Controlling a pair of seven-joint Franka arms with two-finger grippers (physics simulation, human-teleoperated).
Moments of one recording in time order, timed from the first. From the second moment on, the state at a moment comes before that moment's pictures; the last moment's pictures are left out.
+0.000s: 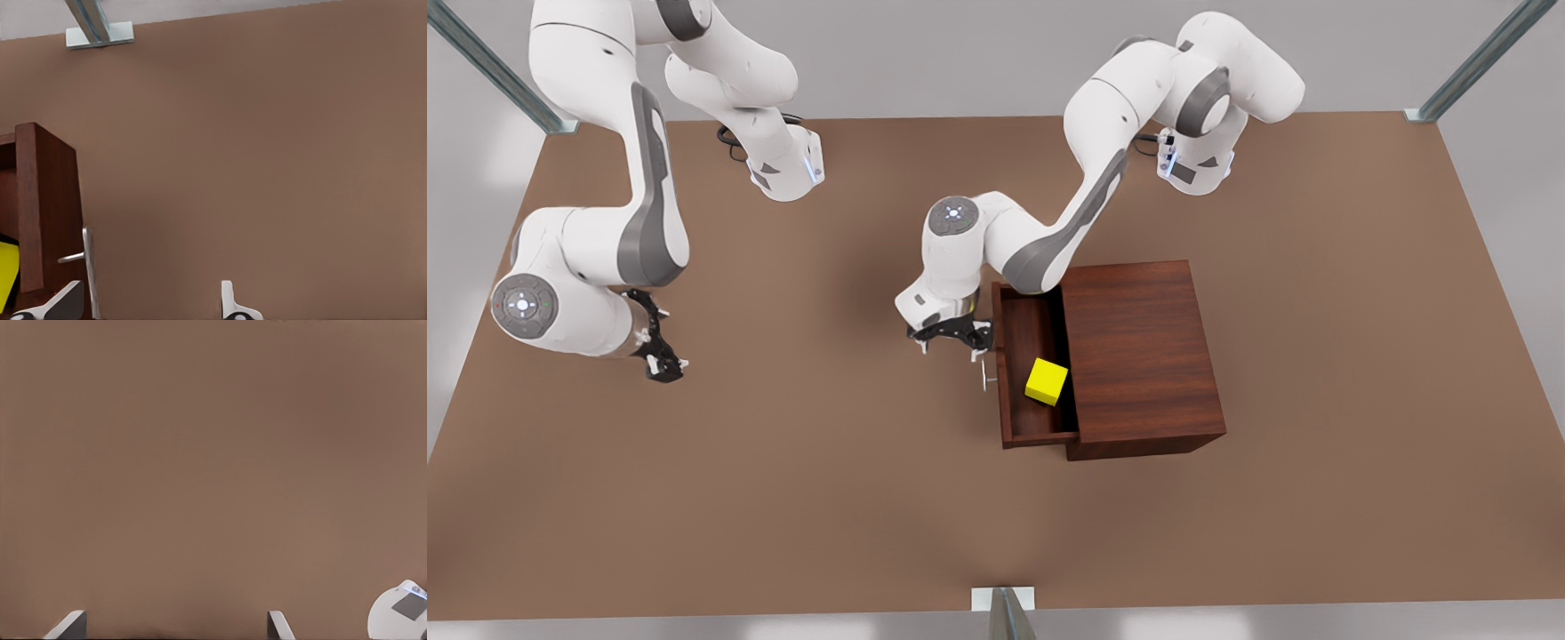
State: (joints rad) left arm -0.95 0.87 0.17 -0.98 0.03 2.09 -0.73; right arm -0.03 0.24 0.05 -1.61 -0.08 1.61 1.09
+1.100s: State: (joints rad) left arm -0.96 0.91 0.17 -1.04 0.19 1.95 -1.17; right arm -0.03 0.27 0.05 -1.59 -0.05 1.61 0.19
